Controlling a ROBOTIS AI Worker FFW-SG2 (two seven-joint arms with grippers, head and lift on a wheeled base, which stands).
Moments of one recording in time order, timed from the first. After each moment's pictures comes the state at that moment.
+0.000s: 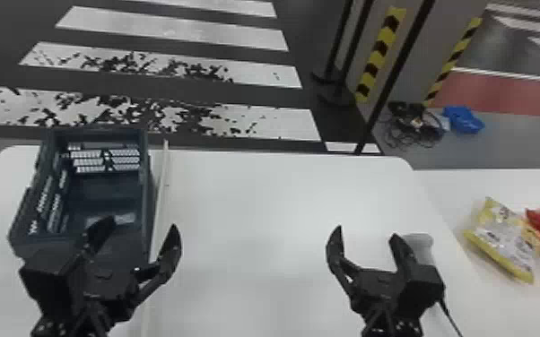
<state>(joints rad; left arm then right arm) 0.44 0.06 -0.17 -1.96 0.05 0.08 -0.09 0.51 -0.04 -0.01 -1.89 -0.04 -0.09 -0.22</state>
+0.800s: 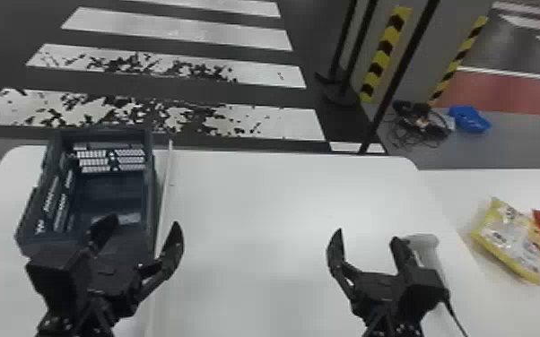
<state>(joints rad) 0.43 0.05 -0.16 -1.94 0.06 0.08 -0.09 0.51 -0.04 0.00 -1.87 -0.04 -0.09 -0.21</state>
